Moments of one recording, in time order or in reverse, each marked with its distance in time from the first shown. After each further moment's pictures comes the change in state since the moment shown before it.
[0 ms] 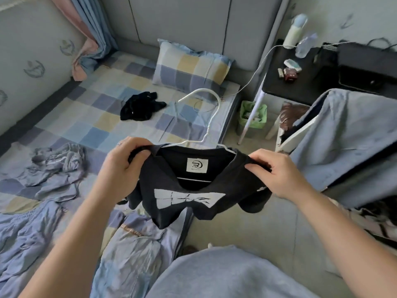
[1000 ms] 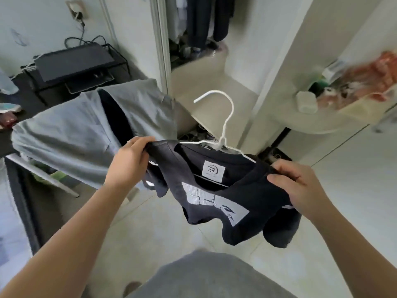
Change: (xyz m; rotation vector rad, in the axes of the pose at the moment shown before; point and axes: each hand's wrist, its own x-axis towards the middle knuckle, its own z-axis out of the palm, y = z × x) left_hand -0.023 0.414 0.515 0.031 -0.709 0.818; right_hand -0.501 0.094 -0.282 0.141 1.032 0.824
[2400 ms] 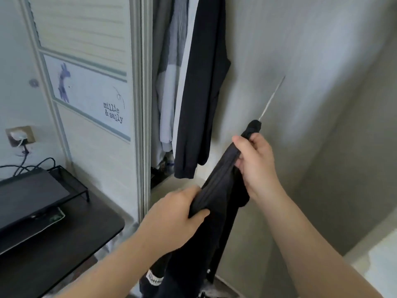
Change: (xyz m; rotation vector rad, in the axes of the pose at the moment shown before) left_hand 0.359 0.037 -0.080 -0.232 -0.279 0.496; right_hand 0.425 -0.208 0.051 0.513 0.626 -0.231
